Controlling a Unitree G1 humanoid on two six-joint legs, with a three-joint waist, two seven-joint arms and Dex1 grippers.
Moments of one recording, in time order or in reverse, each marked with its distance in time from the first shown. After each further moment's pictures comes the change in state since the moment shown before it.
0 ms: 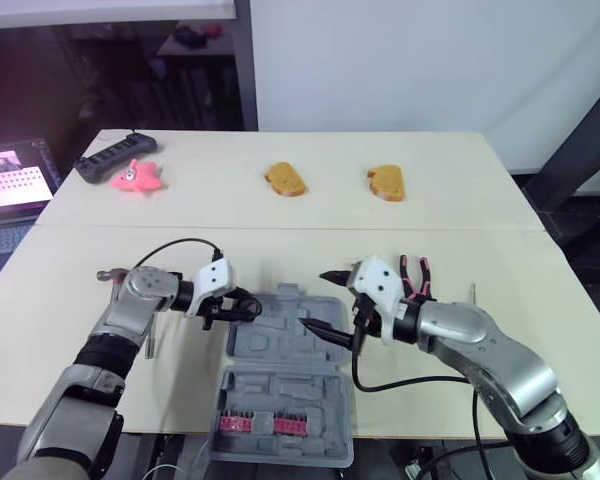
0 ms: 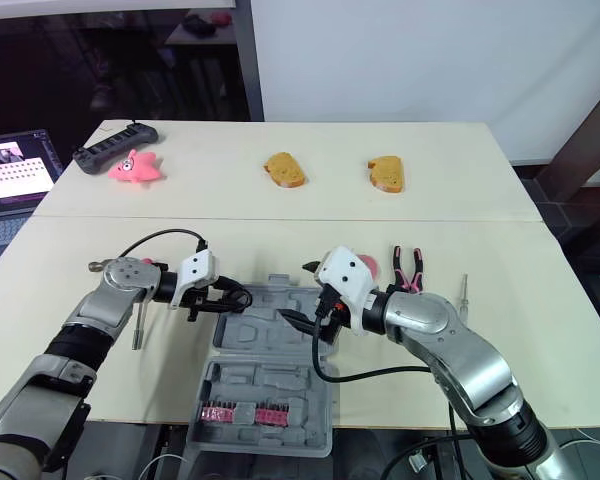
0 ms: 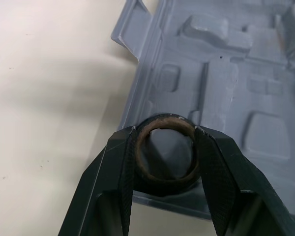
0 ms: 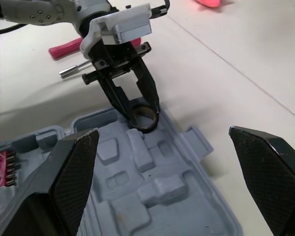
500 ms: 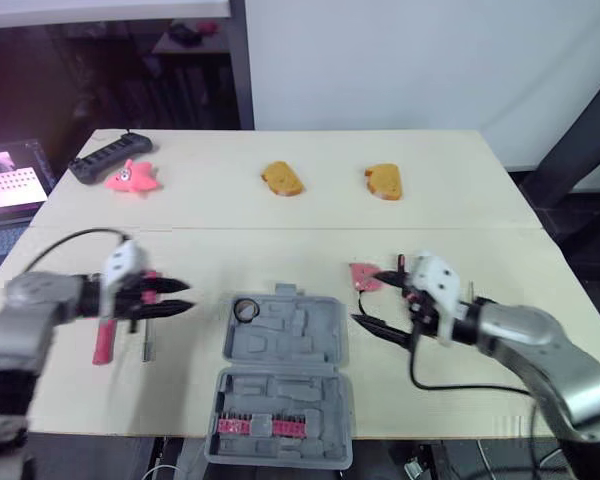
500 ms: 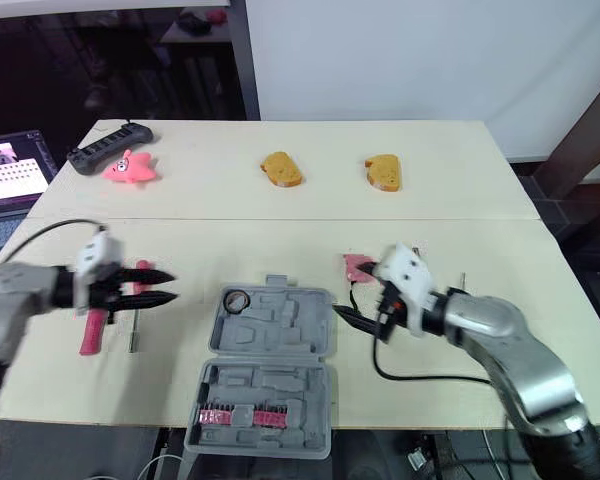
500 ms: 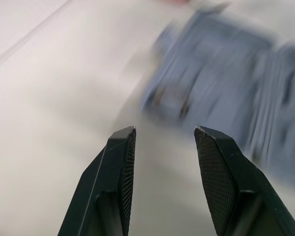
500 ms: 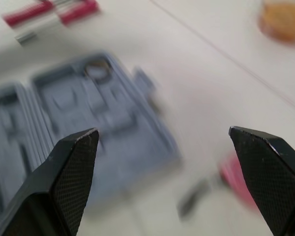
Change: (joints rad) left arm 0.367 0.380 0.412 -0.263 -0.283 0.262 -0.072; right arm 0.280 -0.173 -0.332 0.094 0.024 -0.154 0.170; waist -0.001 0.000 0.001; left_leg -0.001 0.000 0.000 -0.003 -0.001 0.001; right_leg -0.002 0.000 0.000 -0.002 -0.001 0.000
